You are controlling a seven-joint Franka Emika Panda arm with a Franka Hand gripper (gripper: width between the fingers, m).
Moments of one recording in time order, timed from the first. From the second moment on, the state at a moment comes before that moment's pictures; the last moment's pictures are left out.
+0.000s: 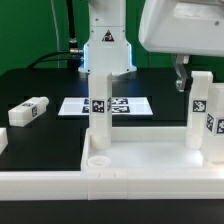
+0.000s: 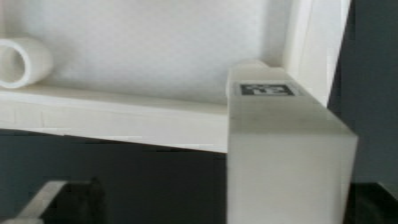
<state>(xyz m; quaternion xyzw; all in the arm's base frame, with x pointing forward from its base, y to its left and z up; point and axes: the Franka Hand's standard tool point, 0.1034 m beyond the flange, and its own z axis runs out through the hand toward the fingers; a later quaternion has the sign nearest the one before) 0.658 0.096 0.128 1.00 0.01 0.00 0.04</state>
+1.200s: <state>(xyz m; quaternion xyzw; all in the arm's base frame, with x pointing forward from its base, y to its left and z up) 0.654 0.114 0.110 0.98 -0.21 0.02 0.03</state>
